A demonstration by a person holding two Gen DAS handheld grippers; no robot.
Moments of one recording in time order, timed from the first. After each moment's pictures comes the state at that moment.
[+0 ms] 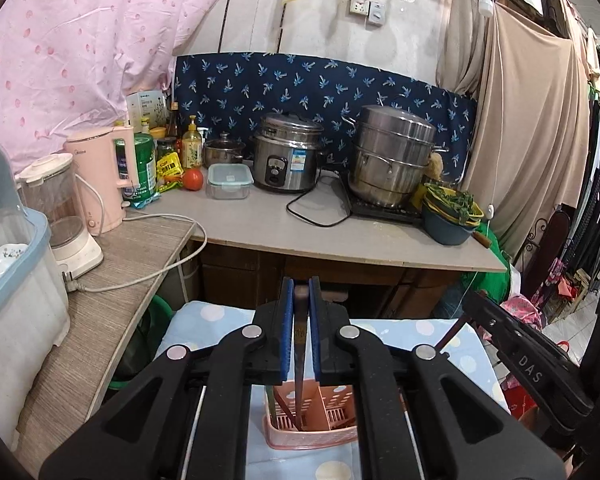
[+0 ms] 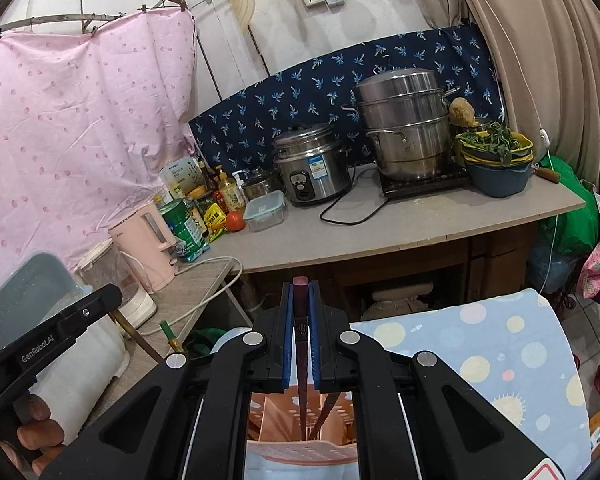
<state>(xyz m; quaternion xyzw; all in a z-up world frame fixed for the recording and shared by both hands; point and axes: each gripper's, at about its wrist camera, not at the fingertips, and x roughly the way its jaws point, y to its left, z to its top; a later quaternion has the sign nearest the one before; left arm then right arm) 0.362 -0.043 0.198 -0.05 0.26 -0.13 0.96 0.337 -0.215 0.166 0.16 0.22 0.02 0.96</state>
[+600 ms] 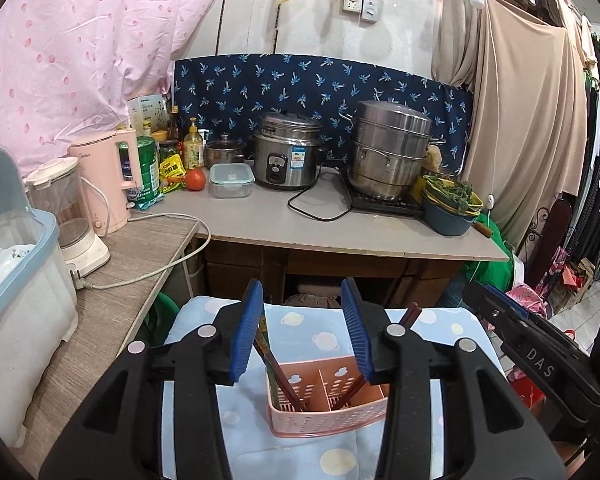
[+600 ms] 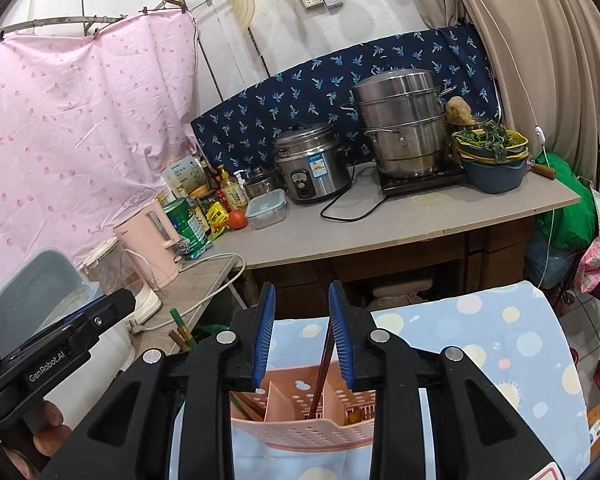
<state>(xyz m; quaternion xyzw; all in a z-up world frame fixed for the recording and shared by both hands) 0.339 -0.047 0.197 -0.03 0.26 -0.13 0.96 0.313 -0.213 0.170 0.16 0.22 0.02 0.96</state>
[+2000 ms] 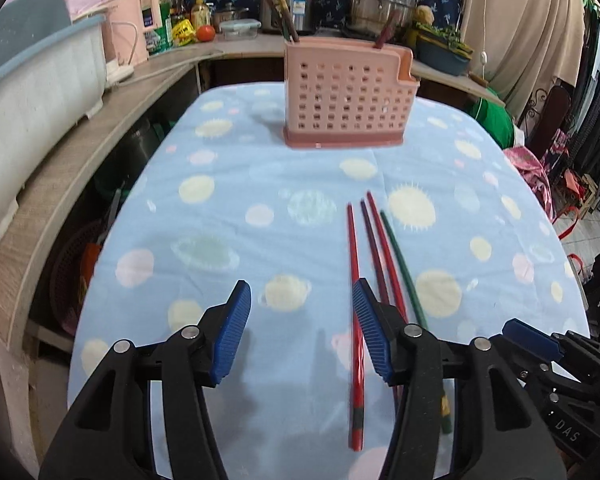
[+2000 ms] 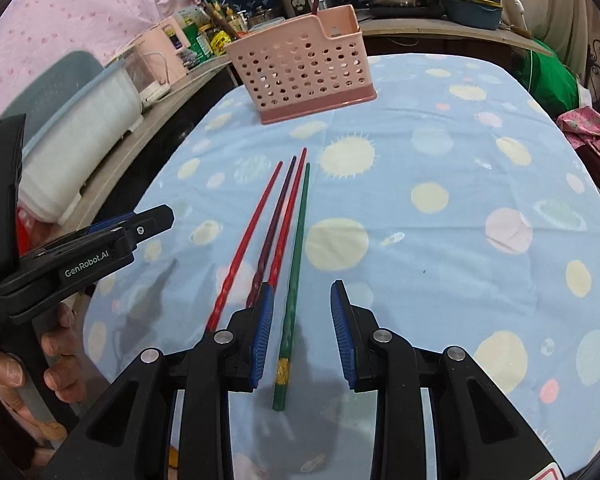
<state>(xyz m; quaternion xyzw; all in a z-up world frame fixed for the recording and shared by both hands) 0.129 -0.003 0.004 0.03 0.44 -0.13 0.89 0.054 -0.141 -0.022 0.13 0.45 0.05 0.88</state>
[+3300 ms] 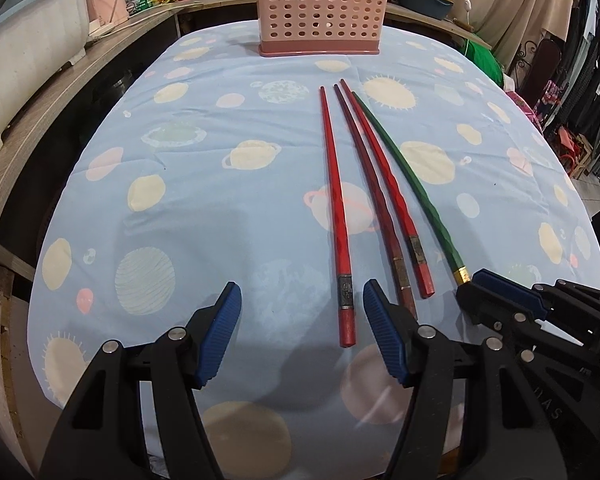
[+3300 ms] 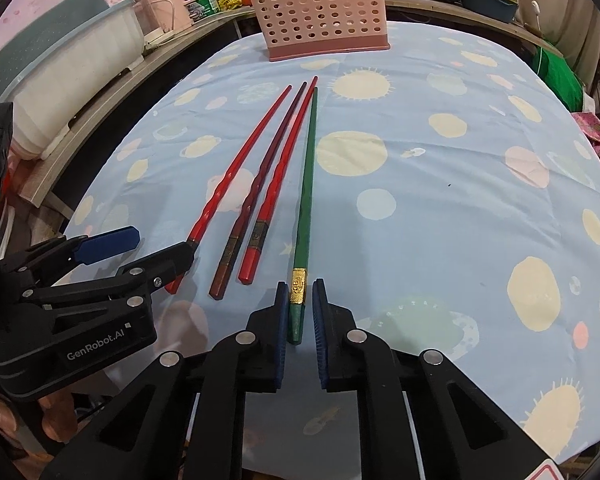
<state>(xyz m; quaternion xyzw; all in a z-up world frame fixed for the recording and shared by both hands) 0.071 -0.014 -0.053 0.05 0.49 -0.14 0.86 0.030 -0.117 -0.063 0.08 0.49 0.04 0.87</state>
